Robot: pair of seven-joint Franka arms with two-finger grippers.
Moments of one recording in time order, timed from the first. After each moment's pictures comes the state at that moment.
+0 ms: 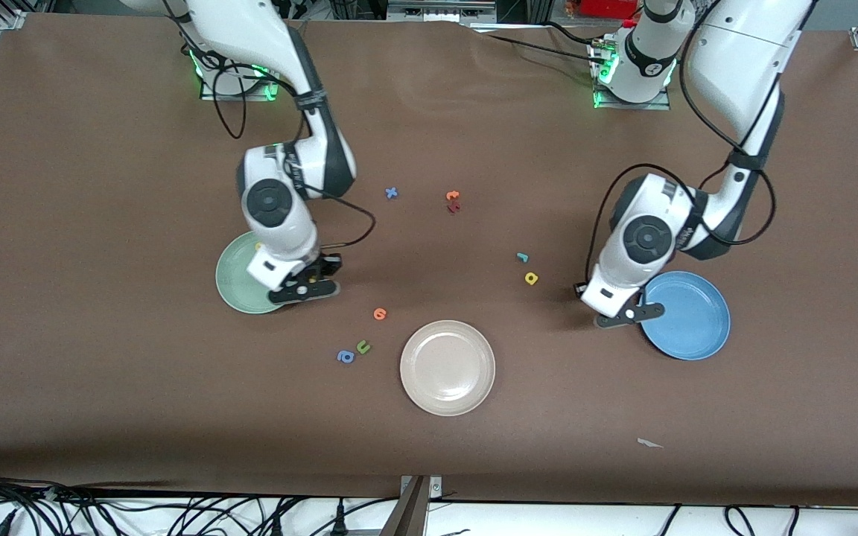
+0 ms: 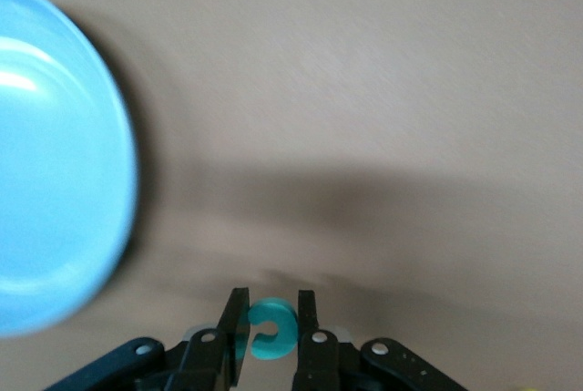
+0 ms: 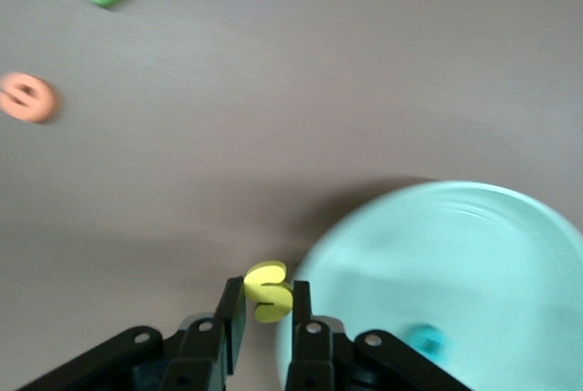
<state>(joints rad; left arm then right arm) -0.11 0.55 -0.14 -1.87 0.23 2.33 -0.56 1.03 0.60 -0.67 -1.85 0.39 2.28 -0.04</state>
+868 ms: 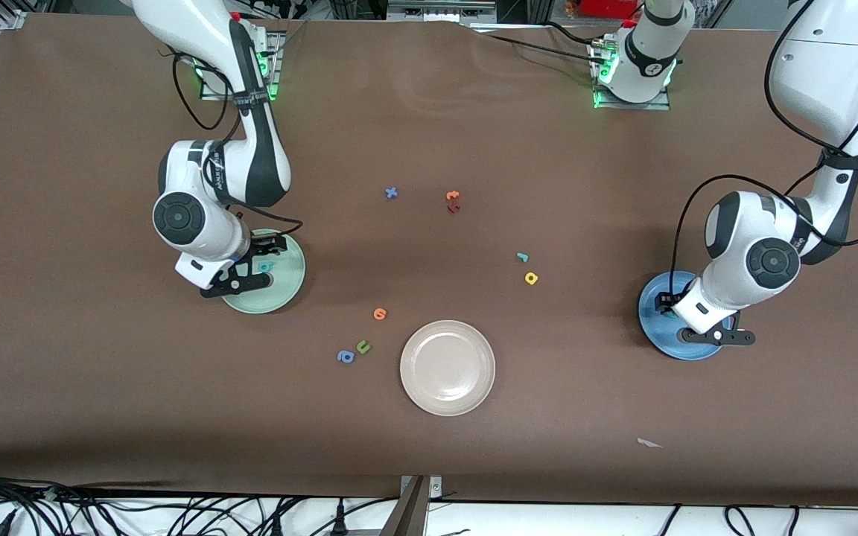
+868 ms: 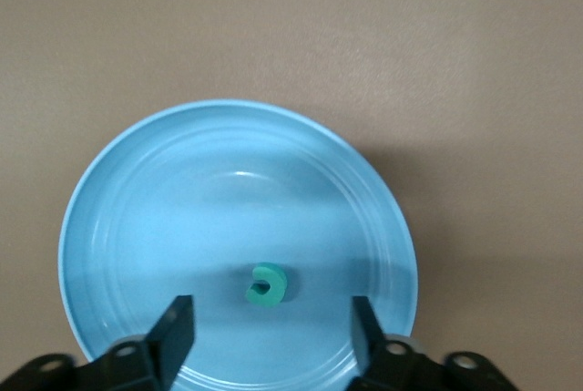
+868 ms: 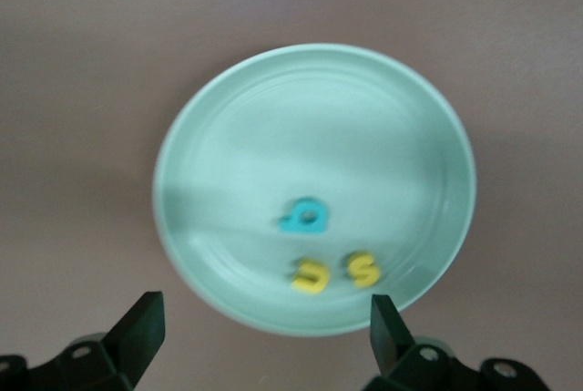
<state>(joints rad) 0.11 0.55 -0.14 -1.83 0.23 2.33 -0.13 1.02 0.54 -0.78 -1.86 0.40 1.98 -0.15</state>
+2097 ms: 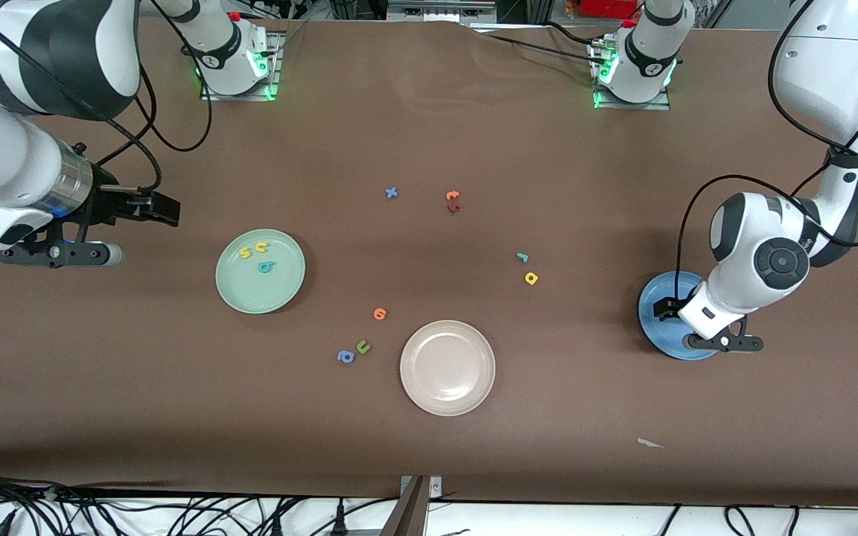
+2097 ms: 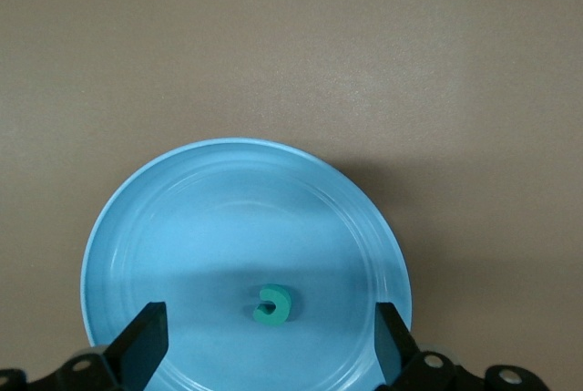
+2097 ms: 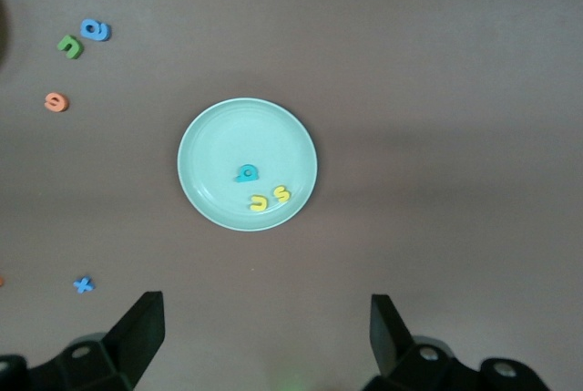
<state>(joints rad) 0.11 0.55 -0.14 -1.80 0.23 2.33 -0.13 0.97 0.47 -1.05 -1.31 0.34 1.41 -0.01</state>
